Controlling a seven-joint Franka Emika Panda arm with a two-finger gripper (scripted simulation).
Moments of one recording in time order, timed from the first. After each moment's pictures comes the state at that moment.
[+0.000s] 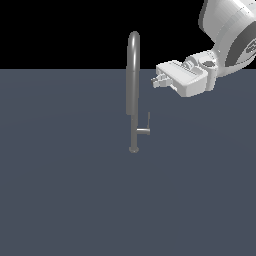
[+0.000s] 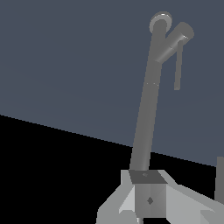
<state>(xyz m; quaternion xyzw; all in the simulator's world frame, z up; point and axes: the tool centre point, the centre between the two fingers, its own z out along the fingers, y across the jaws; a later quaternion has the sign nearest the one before) 0.017 -0.084 0.248 -0.66 0.45 0.40 0.45</state>
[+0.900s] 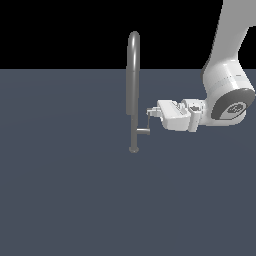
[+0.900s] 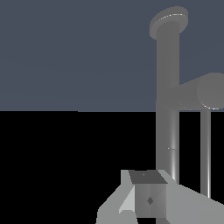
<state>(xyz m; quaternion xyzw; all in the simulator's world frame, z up) 0.026 -0.073 0.151 -0.48 0.52 0.47 0.52</state>
